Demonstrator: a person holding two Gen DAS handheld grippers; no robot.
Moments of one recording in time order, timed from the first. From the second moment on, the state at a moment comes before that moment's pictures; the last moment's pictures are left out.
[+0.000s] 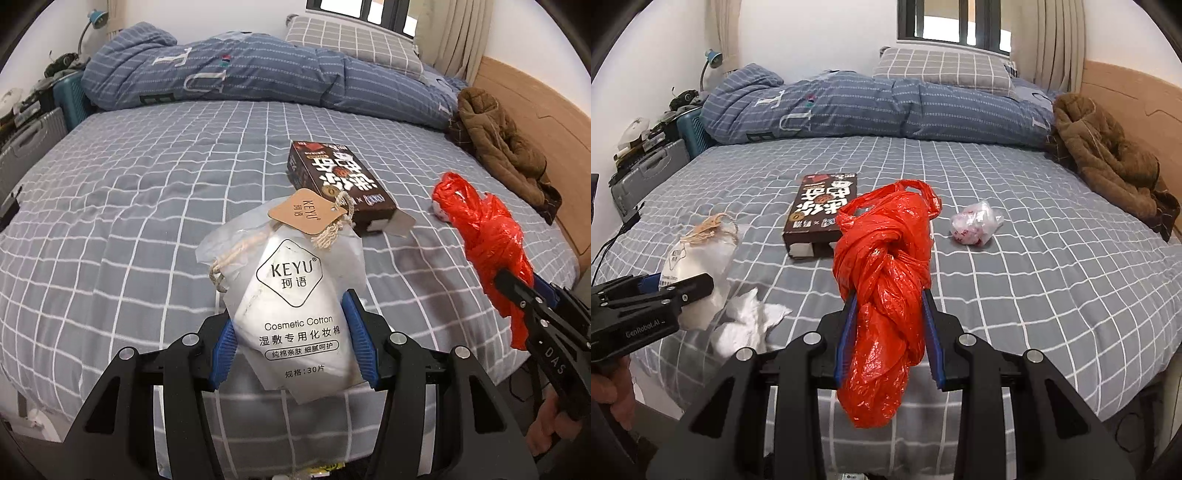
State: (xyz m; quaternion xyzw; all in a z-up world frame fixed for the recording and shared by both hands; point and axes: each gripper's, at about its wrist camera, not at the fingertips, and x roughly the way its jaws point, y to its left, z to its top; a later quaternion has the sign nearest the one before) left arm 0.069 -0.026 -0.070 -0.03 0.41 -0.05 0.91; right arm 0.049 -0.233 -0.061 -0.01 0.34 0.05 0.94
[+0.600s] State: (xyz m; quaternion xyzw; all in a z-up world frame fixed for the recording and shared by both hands) left arm 0.020 -0.032 -0.058 -0.03 0.41 -0.06 0.91; right arm -0.001 -0.227 -0.046 -0.01 0.34 0.07 0.94
